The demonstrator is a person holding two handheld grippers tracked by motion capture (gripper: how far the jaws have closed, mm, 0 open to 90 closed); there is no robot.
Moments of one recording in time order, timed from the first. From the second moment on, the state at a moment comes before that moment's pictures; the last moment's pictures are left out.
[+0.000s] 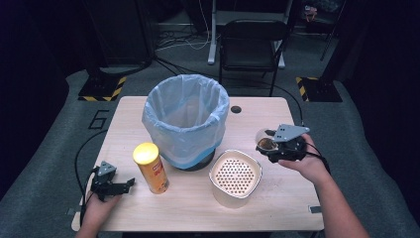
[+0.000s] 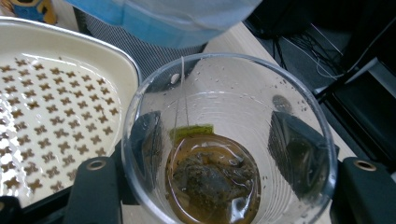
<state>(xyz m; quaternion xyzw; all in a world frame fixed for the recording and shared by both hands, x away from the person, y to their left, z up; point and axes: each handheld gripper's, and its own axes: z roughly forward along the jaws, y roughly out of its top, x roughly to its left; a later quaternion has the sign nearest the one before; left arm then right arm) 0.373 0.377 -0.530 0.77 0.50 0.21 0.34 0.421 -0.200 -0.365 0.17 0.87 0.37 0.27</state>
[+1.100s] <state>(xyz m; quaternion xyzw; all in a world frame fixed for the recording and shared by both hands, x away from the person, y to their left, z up) 0.373 0.376 -0.530 0.77 0.50 0.21 0.34 0.410 -0.160 -0.351 0.02 0.88 0.34 0.34</state>
